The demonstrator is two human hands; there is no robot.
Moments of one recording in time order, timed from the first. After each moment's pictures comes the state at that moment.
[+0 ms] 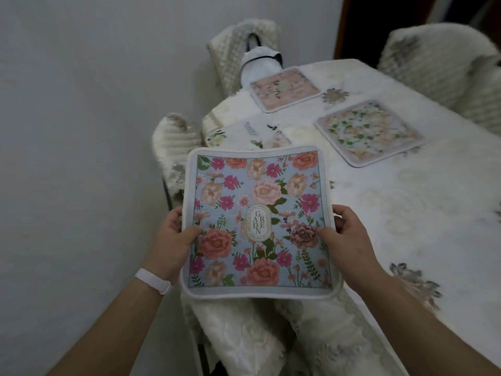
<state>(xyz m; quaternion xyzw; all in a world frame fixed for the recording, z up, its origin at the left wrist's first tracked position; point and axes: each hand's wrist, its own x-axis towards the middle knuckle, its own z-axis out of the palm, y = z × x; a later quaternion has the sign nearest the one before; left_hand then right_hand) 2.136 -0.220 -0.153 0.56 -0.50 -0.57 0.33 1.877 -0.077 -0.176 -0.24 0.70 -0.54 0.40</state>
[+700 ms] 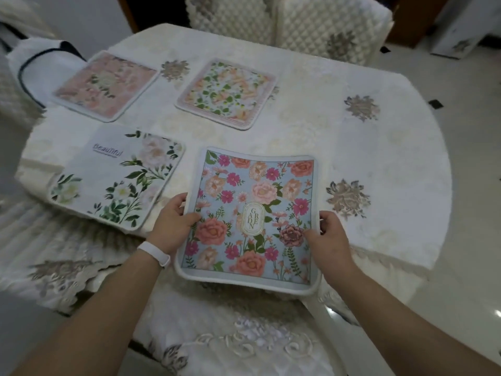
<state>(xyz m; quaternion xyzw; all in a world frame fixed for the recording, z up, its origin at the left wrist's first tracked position) 1.992 -0.373 -0.258 0.31 -0.72 -0.61 -0.03 1.950 -0.077 -0.247 0.14 0.80 -0.55 0.19</state>
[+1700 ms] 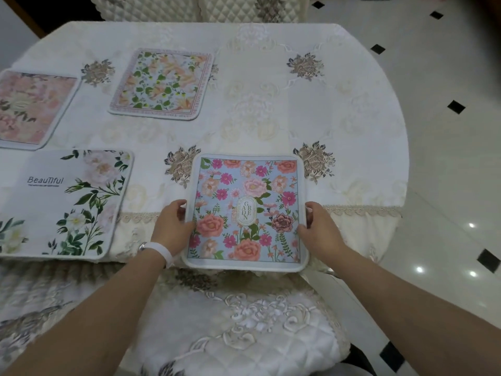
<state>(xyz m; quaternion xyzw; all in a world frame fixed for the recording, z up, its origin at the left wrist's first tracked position) 1.960 -0.347 -0.323 0.20 -0.88 -0.40 -0.13 1.970 -0.025 -0.319 0.13 0.89 -0.40 0.20</state>
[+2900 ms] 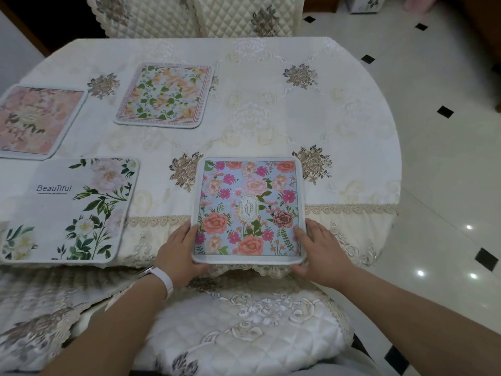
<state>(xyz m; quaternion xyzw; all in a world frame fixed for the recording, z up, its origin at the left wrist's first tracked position) 2.014 -0.363 -0.332 -0.02 -0.97 -0.11 -0.21 2.023 -0.015 -0.333 -0.12 0.97 -0.08 0.21</state>
